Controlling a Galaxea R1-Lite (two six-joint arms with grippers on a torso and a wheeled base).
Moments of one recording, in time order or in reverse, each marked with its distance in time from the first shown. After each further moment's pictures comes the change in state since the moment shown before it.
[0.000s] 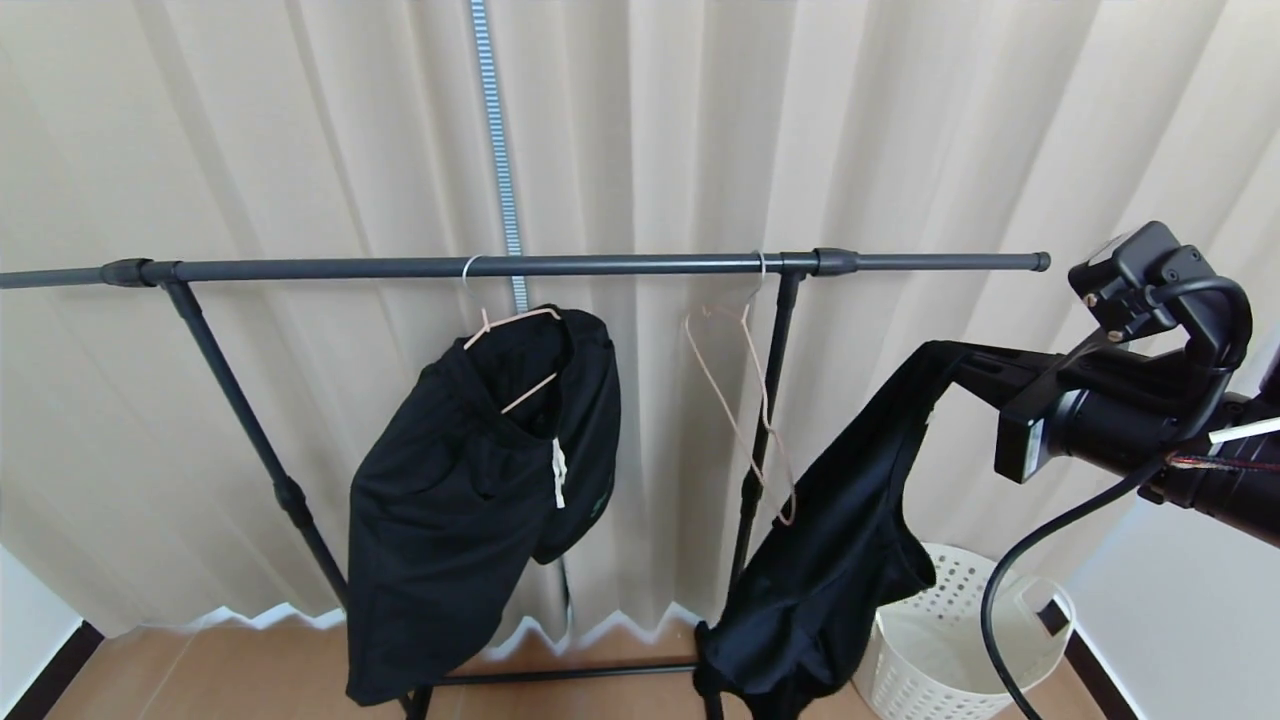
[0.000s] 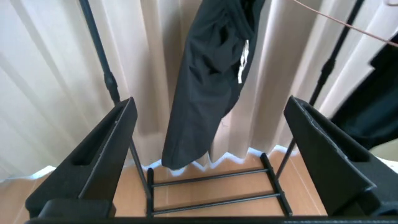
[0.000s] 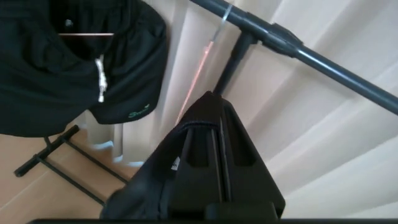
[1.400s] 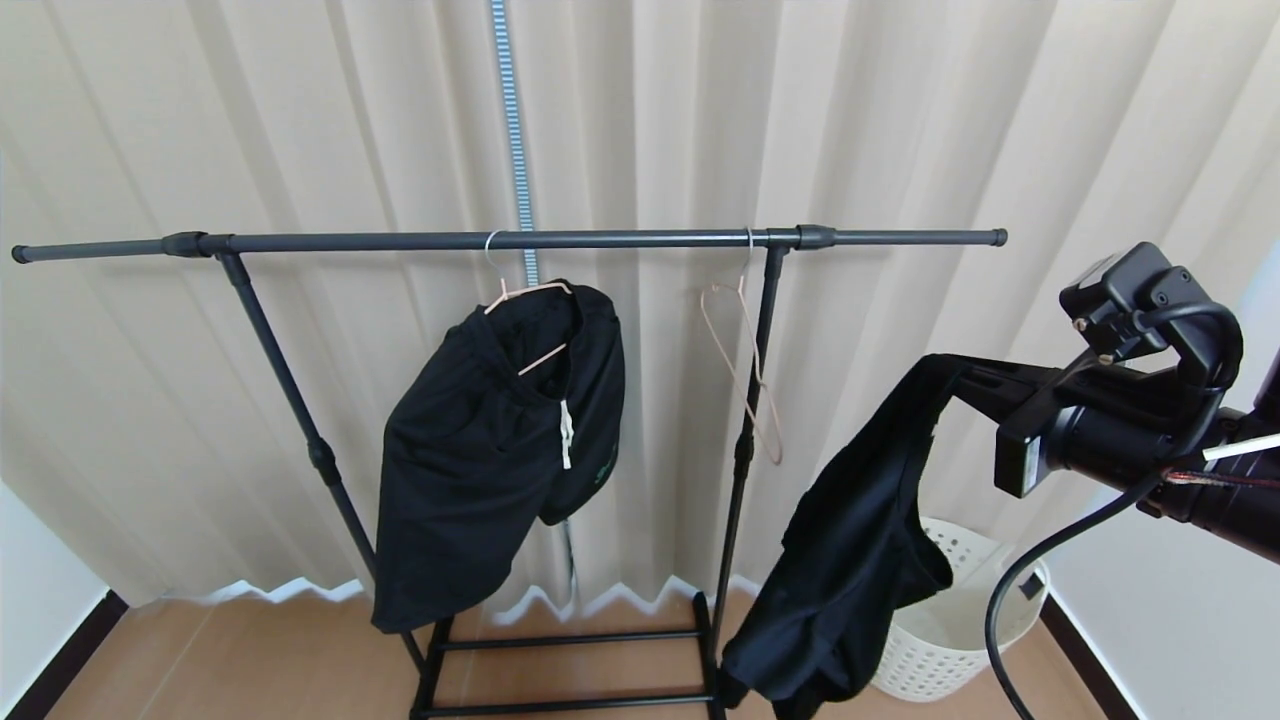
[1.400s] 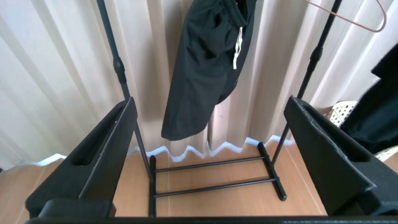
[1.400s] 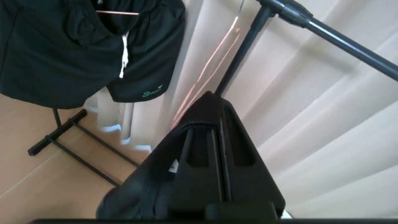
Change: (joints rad) left arm -0.001 0.000 0.000 0.000 0.004 0.000; right arm 0.003 0.002 0.034 -0.021 -0.001 -0.033
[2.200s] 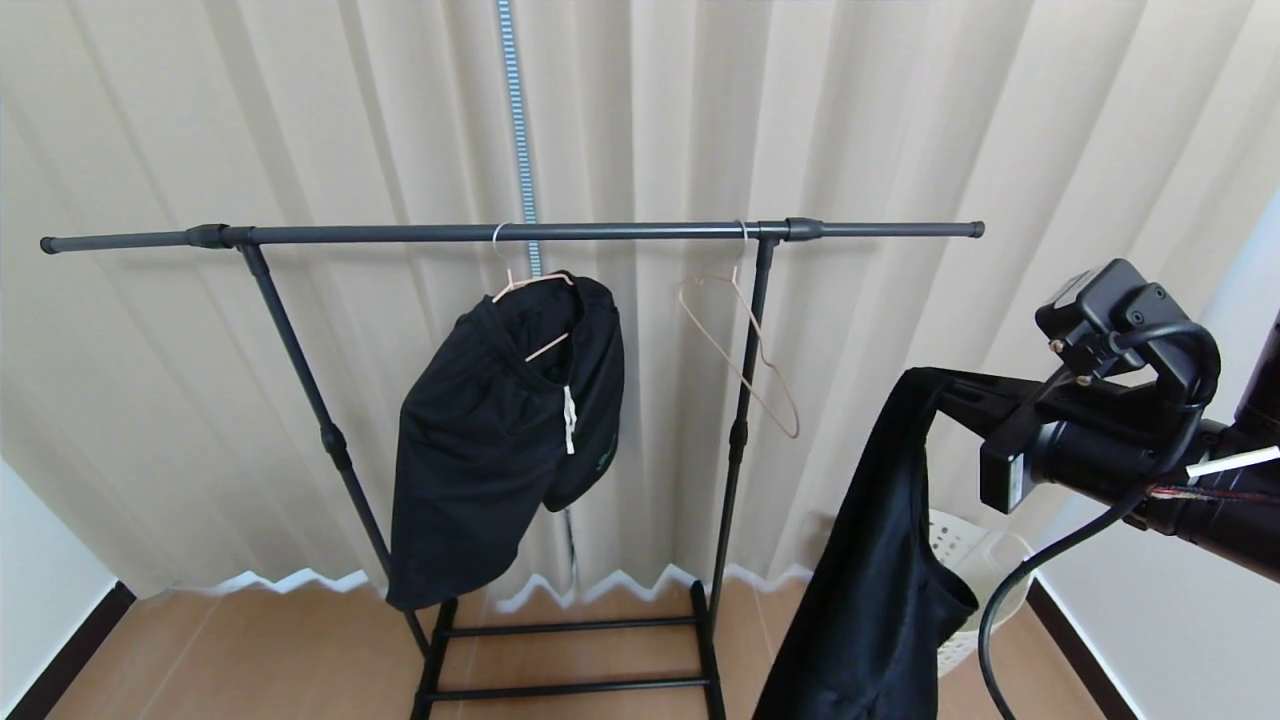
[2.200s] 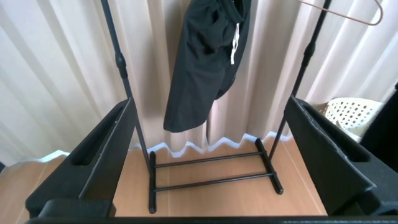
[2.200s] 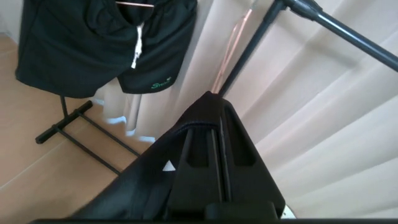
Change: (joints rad) left arm 0.000 0.000 0.000 0.000 -0.001 0.001; right arm 0.030 0.011 0.010 0.000 -0.003 -0.021
